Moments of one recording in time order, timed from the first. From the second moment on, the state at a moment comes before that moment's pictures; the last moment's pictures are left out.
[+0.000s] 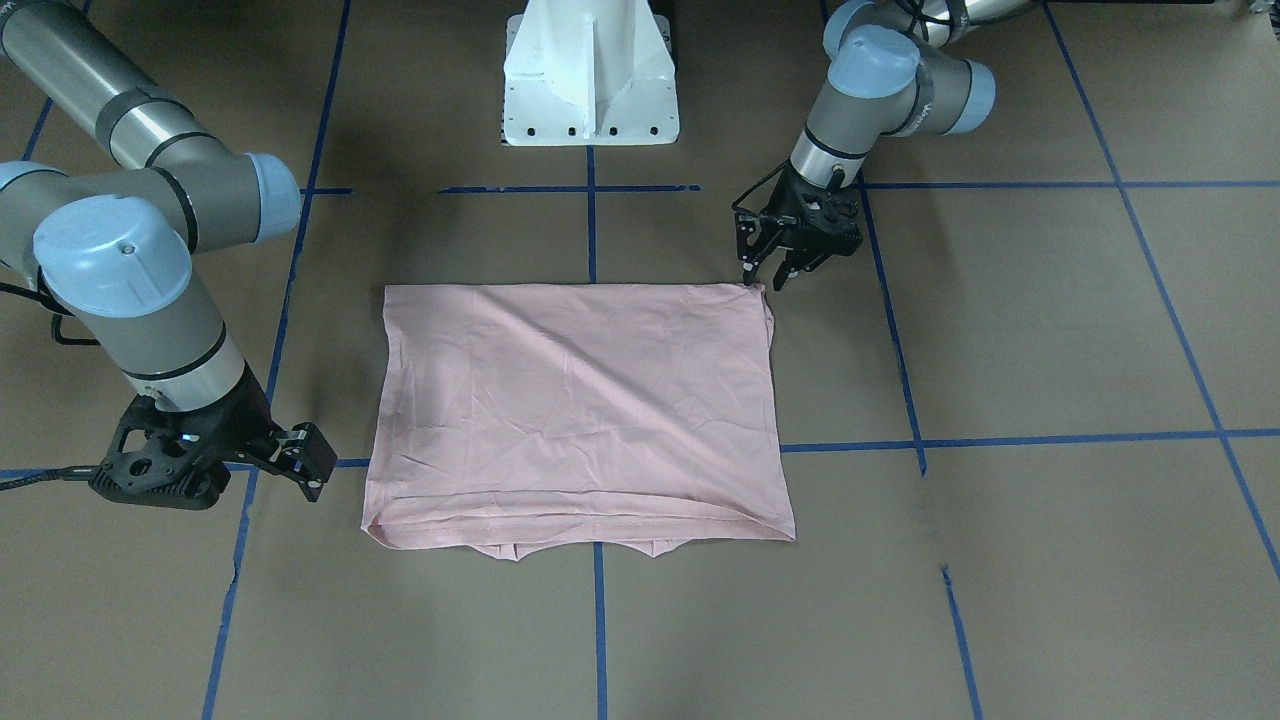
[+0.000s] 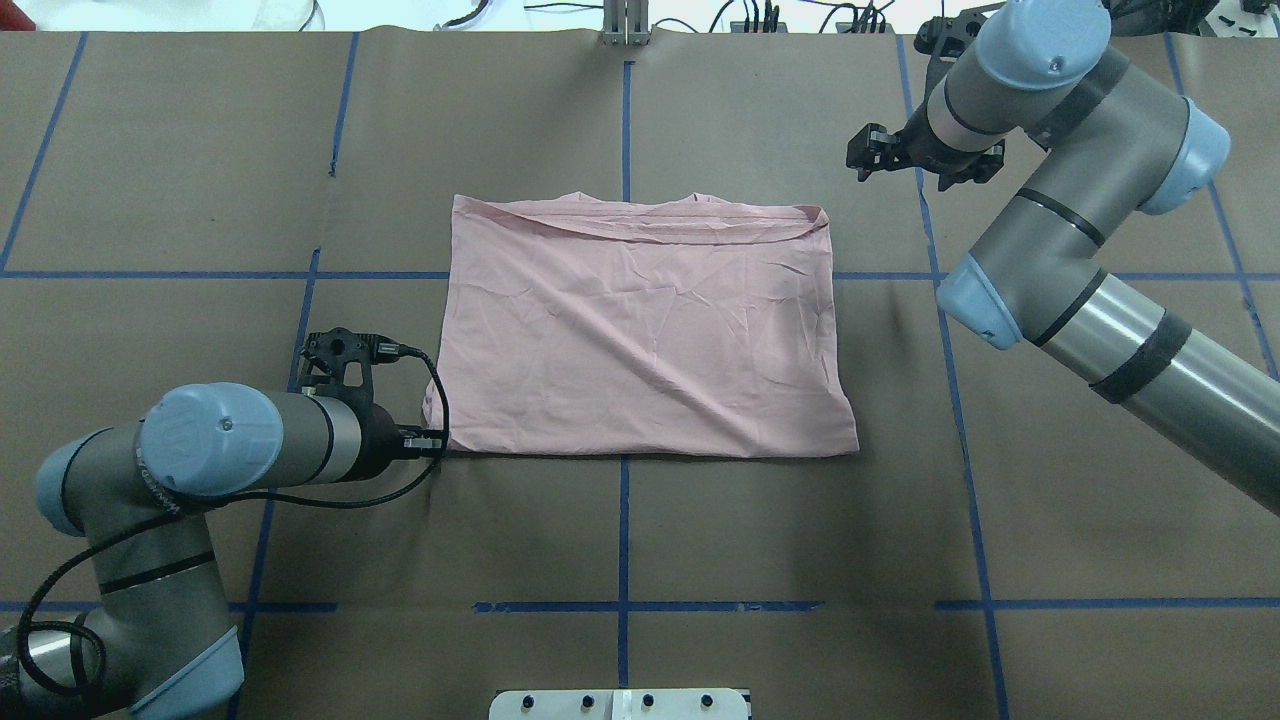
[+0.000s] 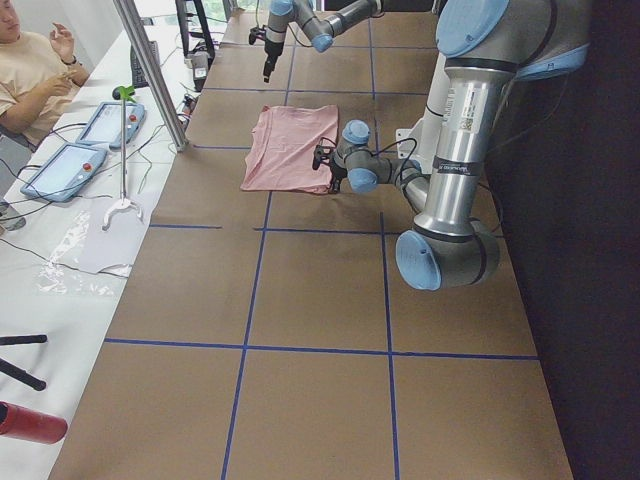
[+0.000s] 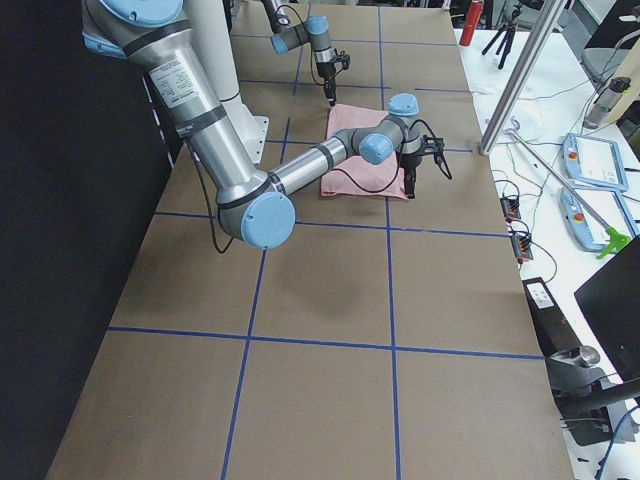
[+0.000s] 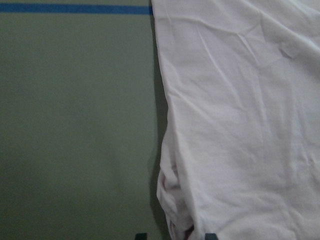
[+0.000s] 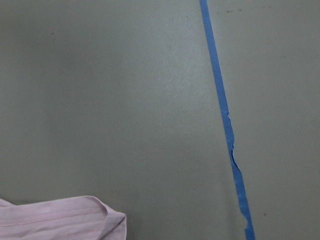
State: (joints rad) left arm -0.42 -1.81 -1.82 -2.11 -1.68 -1.25; right arm 0.91 -1.03 1.50 -1.33 1.92 1.05
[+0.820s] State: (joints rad) left arm -0.41 -1.82 -1.80 -2.11 -1.68 -1.25; right arm 0.91 -1.03 1.50 -1.33 1.91 1.05
